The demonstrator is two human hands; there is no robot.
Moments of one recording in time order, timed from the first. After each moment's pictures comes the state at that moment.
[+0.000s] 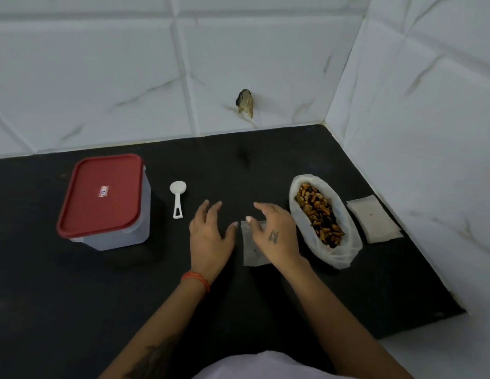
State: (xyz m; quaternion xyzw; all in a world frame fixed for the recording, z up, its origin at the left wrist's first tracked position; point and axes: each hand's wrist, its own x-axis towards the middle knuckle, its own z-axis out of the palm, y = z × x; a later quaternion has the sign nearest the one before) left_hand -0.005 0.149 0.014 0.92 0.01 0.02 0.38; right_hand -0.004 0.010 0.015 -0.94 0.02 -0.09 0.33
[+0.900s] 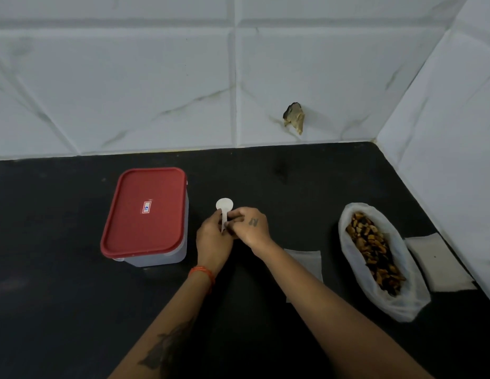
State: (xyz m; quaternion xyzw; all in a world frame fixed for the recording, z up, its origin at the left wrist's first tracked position) left_hand 0.070 0.216 -0.002 0.86 0.13 0.00 0.49; right_hand 0.103 0.125 0.001 -0.81 0.11 0.15 0.55
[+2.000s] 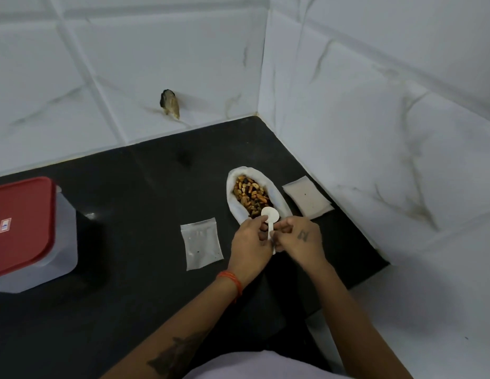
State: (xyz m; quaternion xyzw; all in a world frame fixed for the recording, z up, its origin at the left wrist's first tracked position) left_hand -0.039 -0.004 0.013 0.86 -0.17 -0.12 0.46; right_hand -0.068 -0.113 0.034 -0.84 0.31 0.02 0.44
